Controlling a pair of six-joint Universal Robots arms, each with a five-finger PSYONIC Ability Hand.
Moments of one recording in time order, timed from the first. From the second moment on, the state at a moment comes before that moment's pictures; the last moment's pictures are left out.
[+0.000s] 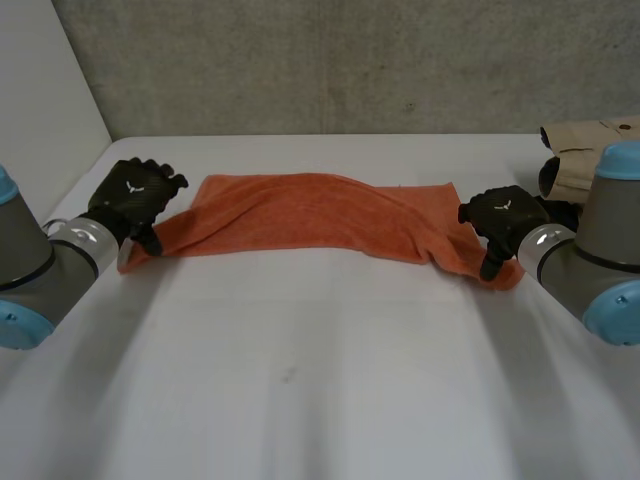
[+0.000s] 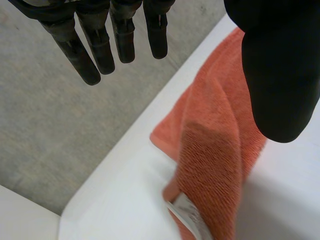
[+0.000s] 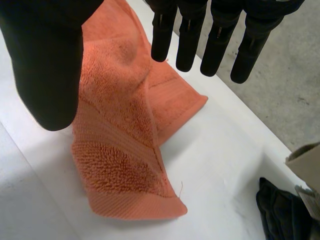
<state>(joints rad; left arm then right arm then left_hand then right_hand) 4.62 -2.10 -1.48 3.43 -1.21 3.73 1.81 -0.94 1.27 0.03 1.38 2.59 0.31 0.30 0.31 0.30 0.12 0.44 0.44 0.45 0.43 0.23</state>
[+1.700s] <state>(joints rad) 4.38 -1.61 -1.39 2.98 -1.50 3.34 1.85 -0.91 0.90 0.35 1.55 2.69 1.15 1.19 1.19 1.19 0.98 0.23 0.21 0.22 0.22 0.05</state>
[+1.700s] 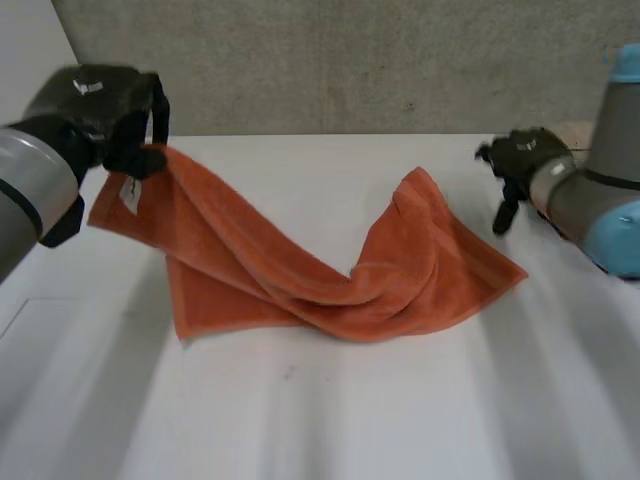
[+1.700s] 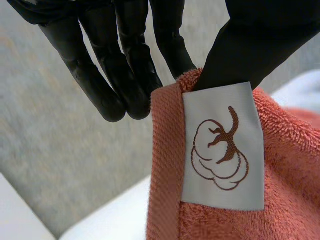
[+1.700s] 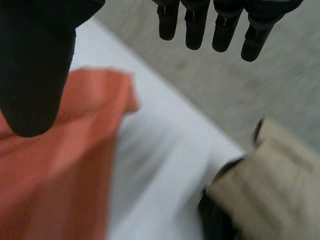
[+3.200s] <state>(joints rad) 4.48 -2.14 -1.06 2.86 -1.57 3.34 1.76 -1.01 1.08 0.42 1.38 2.25 1.15 1.20 1.19 1.20 0.99 1.14 1.18 1.19 1.20 0.99</state>
